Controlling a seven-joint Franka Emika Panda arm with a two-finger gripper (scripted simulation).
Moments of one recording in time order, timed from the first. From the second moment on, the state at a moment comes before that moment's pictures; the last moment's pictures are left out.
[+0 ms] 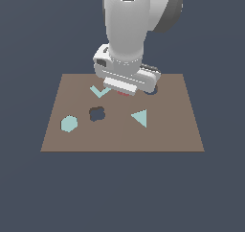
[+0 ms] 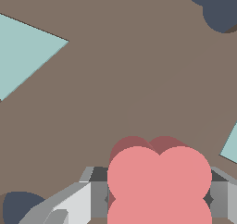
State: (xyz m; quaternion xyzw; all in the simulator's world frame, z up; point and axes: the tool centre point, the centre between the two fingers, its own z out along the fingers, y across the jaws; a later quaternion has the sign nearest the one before) arm -0.071 0.009 0.032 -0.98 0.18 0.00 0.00
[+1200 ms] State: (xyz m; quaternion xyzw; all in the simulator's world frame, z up) arm 0.019 -0.064 0.039 -0.83 0.56 0.00 0.00
